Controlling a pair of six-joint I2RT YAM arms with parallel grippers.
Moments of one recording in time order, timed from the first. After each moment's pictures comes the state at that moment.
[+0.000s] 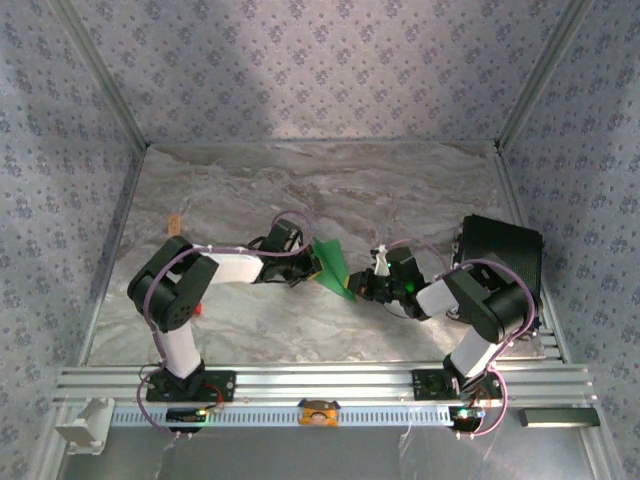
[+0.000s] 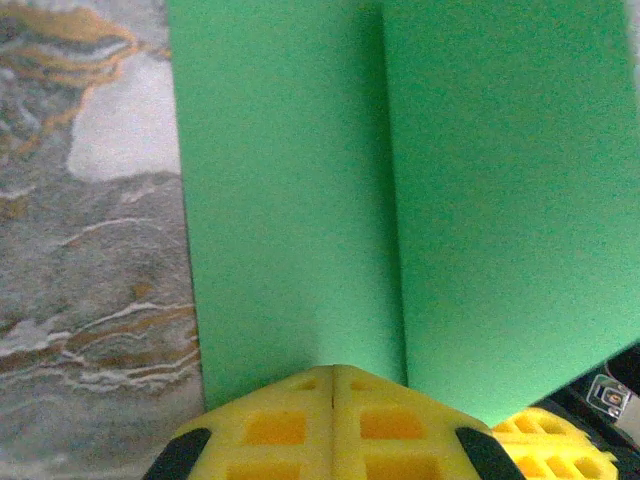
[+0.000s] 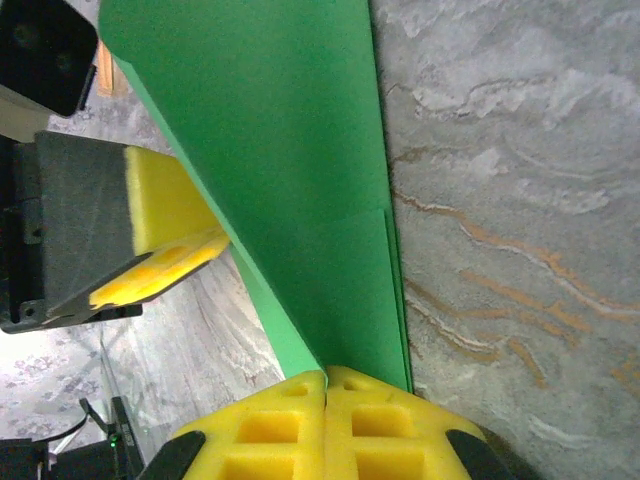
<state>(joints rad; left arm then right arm) -0.67 1.78 0.83 0.09 0.36 -1.08 0.51 1.66 0.35 0.69 -0.55 0.91</state>
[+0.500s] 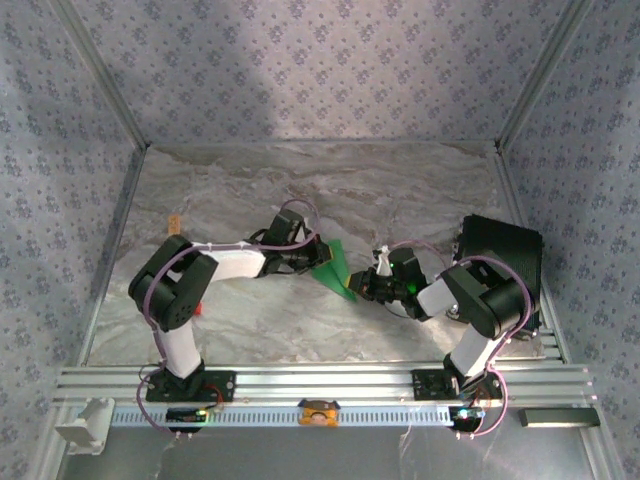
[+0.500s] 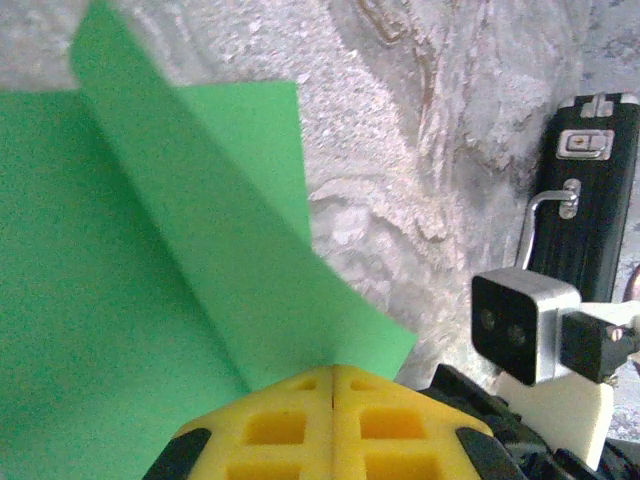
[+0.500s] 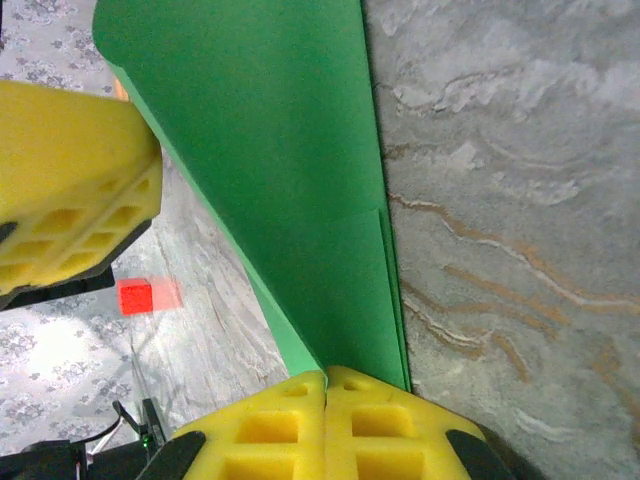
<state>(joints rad) -0.67 1.81 0.90 0.19 0.44 -1.01 0.49 1.69 0.34 0.75 -0.59 0.97</state>
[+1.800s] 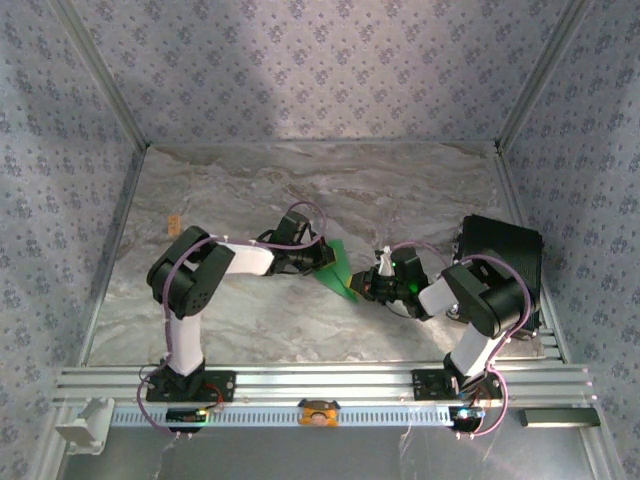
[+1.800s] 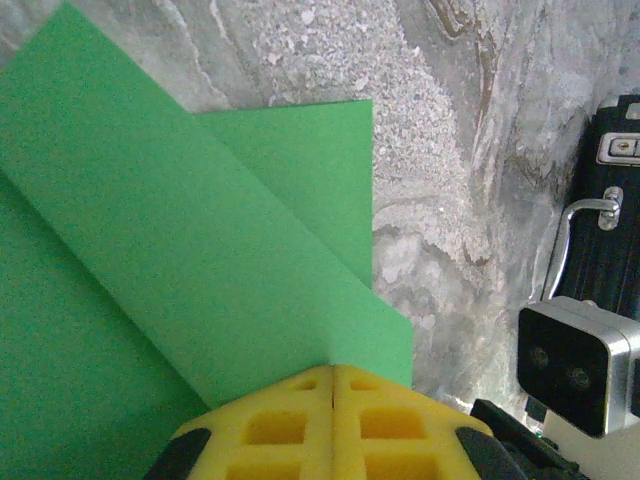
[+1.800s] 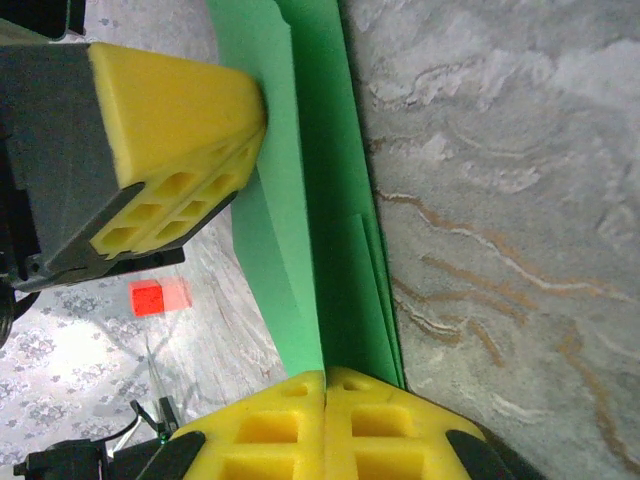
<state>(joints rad) -0.67 1.93 0.95 0.23 0.46 -1.02 0.47 1.69 0.33 0.75 -0.62 1.00</state>
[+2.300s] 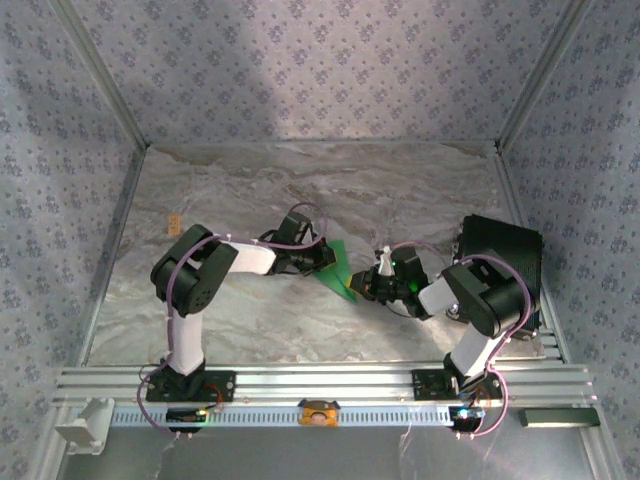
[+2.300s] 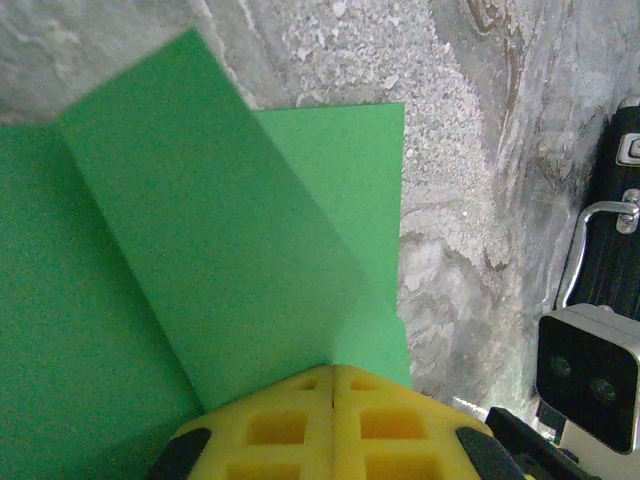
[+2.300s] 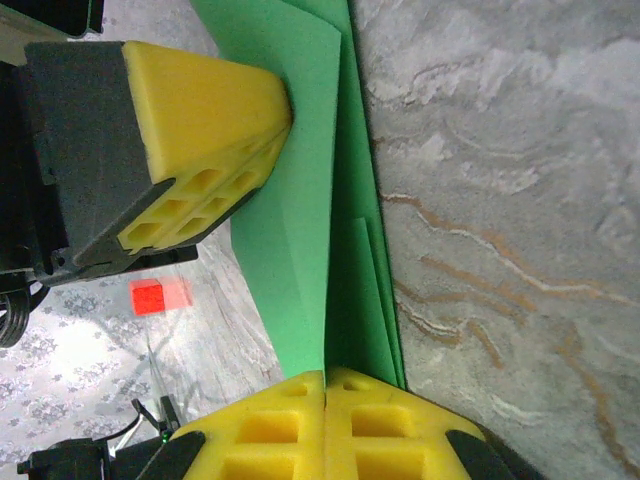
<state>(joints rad) -0.67 1.95 0.97 0.21 0.46 -1.02 0.46 1.69 0.34 0.73 -0.63 1.00</state>
